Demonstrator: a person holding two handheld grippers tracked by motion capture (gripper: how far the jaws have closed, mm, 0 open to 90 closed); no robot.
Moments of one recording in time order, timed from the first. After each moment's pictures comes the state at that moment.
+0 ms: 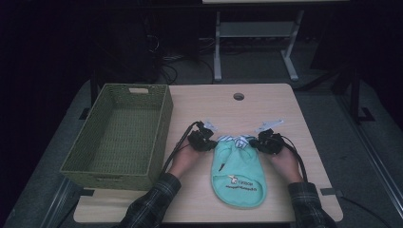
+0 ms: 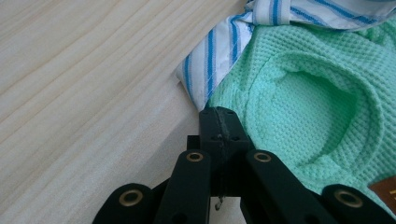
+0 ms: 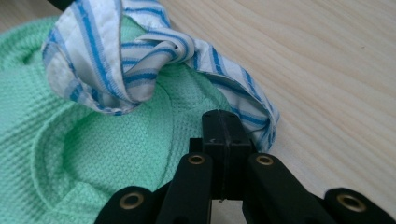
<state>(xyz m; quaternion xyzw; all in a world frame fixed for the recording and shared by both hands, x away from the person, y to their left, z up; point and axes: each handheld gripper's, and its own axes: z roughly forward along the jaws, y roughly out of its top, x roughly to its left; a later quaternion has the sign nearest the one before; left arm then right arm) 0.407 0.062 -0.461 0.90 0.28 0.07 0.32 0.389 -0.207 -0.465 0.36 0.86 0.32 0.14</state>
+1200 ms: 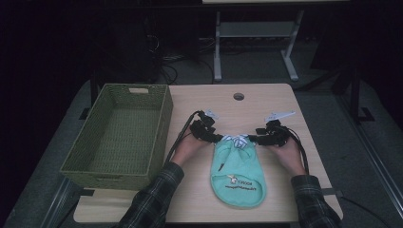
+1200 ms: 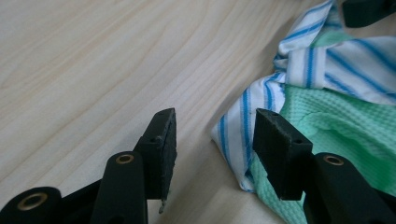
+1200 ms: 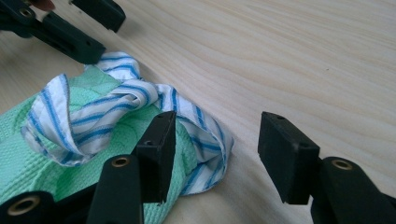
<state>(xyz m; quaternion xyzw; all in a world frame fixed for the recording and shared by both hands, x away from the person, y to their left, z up) 0.444 0.054 -0.453 0.89 0.30 0.07 0.33 0.413 -0.230 -0.458 0.41 0.82 0.40 0.09</state>
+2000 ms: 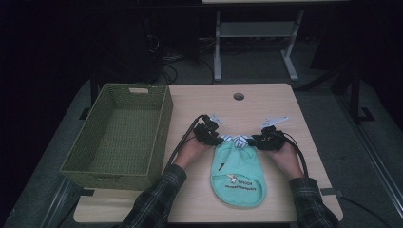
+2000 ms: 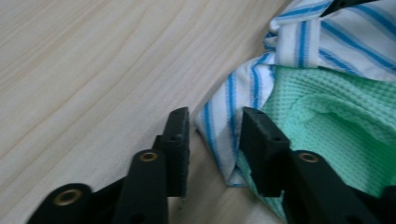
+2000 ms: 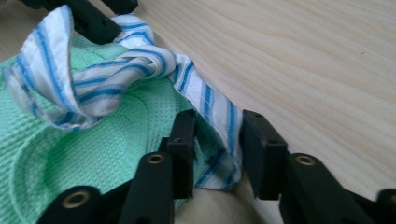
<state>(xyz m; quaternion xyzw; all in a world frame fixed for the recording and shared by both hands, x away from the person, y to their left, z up) 0.434 0.043 -0.460 0.91 0.27 0.08 0.31 0.406 -0.220 -0.473 0.37 0.85 0.37 0.10</state>
